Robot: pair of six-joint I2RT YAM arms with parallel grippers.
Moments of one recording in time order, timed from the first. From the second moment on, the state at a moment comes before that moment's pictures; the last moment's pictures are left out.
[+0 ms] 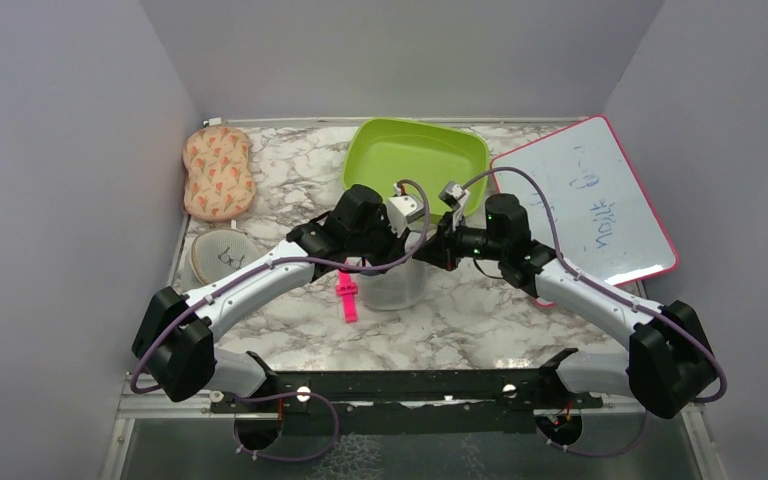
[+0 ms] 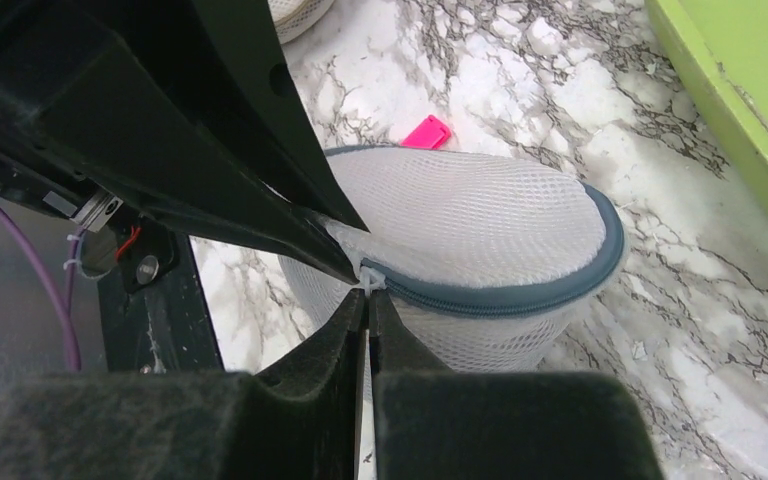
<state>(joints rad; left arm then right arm) -0.76 1.37 1.03 -0.33 0.32 0.00 0.56 1.26 0.72 0.17 -0.65 0.17</state>
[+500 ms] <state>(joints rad) -0.79 1.36 1.04 -0.36 0.31 0.20 0.51 1.26 0.75 0.10 -0.59 0.17</state>
